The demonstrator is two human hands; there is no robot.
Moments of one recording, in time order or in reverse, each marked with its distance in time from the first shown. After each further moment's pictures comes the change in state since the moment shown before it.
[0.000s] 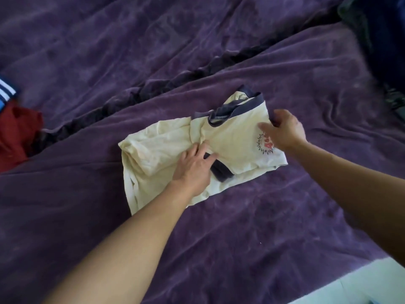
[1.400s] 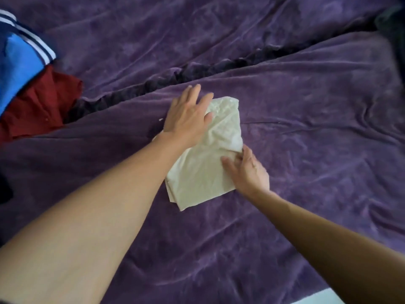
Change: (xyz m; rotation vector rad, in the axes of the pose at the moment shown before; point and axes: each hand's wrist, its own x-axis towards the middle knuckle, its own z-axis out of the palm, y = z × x) left_hand -0.014 -0.116 -0.051 -0.138 0.287 -0.145; right_hand -0.155 -0.065 0.138 -0.094 -0.138 -0.067
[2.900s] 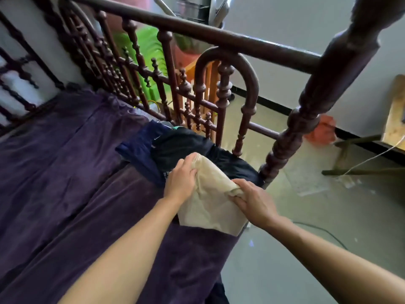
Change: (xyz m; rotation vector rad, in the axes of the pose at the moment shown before) left_hand 0.083 0.695 -0.048 -0.314 -0.036 0.453; right_hand -0.084 0.444 -0.521 0.123 0.487 -0.020
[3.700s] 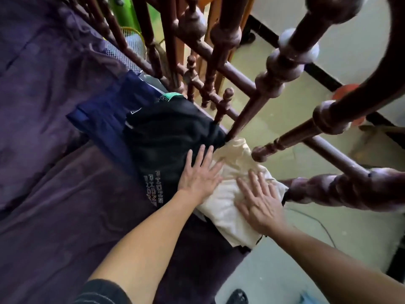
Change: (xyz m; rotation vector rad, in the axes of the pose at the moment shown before) left_hand 0.136 -0.114 0.193 0.619 -0.407 0.196; right_hand 0.148 0.137 0.119 -0.507 -0.379 -0.020
